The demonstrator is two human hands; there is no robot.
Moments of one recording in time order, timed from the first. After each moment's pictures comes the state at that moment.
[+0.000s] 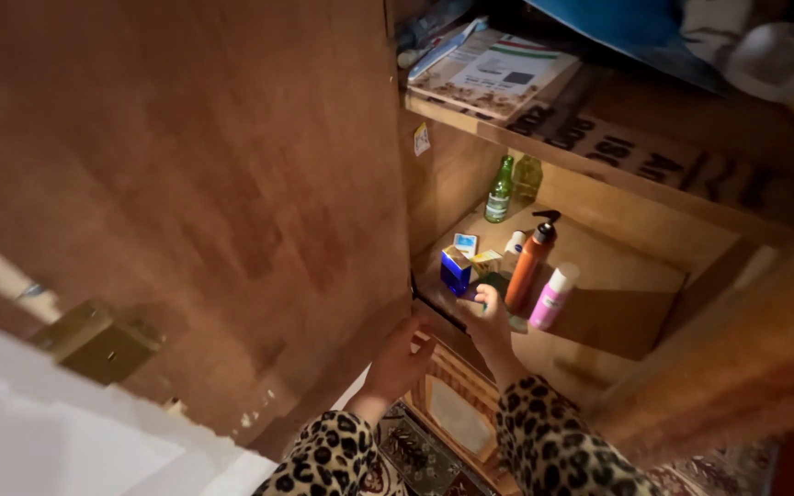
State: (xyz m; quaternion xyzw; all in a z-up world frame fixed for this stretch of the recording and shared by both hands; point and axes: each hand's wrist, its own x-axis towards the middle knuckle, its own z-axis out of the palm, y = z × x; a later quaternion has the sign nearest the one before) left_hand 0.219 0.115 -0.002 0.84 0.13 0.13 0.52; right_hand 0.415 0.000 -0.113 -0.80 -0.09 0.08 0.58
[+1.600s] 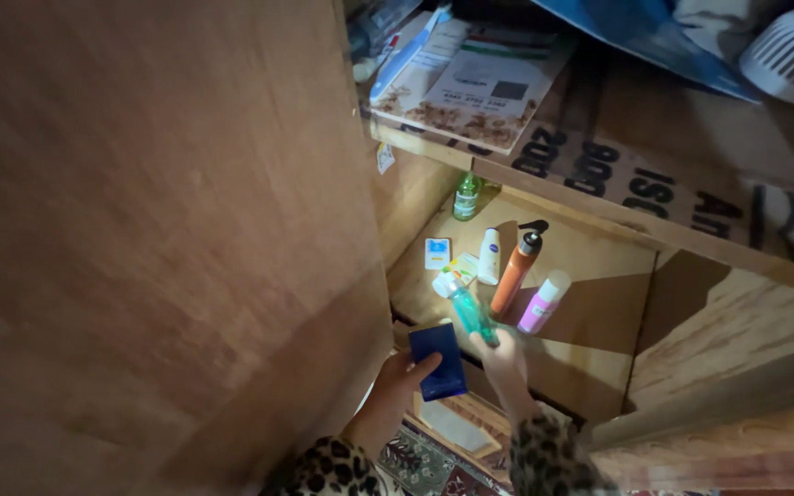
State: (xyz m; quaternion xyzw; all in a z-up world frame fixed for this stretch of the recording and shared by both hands) left_hand 0.278 0.134 -0.061 0.57 0.16 0.01 0.81; right_hand 0.398 -0.035 -0.117 -0.88 0.06 0.10 0.47
